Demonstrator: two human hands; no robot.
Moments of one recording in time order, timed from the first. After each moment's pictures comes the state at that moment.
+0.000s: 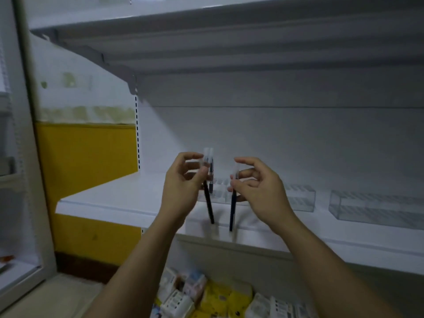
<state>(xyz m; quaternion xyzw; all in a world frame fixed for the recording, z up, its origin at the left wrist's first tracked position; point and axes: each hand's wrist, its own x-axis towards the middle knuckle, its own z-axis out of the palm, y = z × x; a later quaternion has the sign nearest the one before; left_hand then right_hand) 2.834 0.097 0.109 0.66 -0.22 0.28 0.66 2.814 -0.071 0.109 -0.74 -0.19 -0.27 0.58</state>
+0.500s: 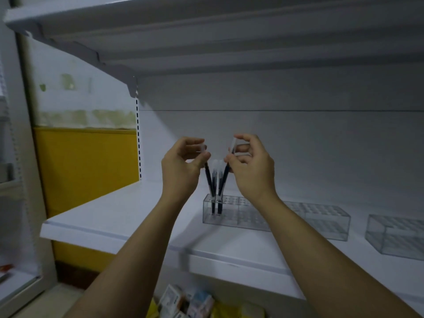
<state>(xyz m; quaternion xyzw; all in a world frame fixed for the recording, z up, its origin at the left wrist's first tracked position) 2.936 0.109 0.152 0.67 -0.20 0.41 0.59 2.919 -0.035 0.157 -0.71 -0.18 -0.40 0.55</state>
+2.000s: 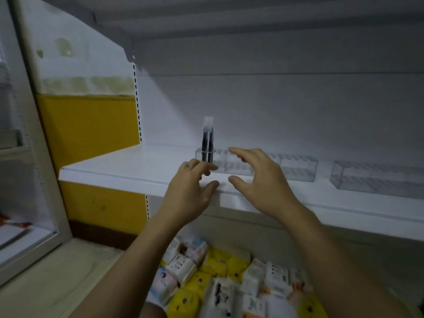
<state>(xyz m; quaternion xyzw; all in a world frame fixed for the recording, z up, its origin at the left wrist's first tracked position) 2.828 0.093 0.046 0.86 -0.24 0.36 0.28 2.803 -0.086 0.076 -0.88 -0.19 -0.31 0.29</state>
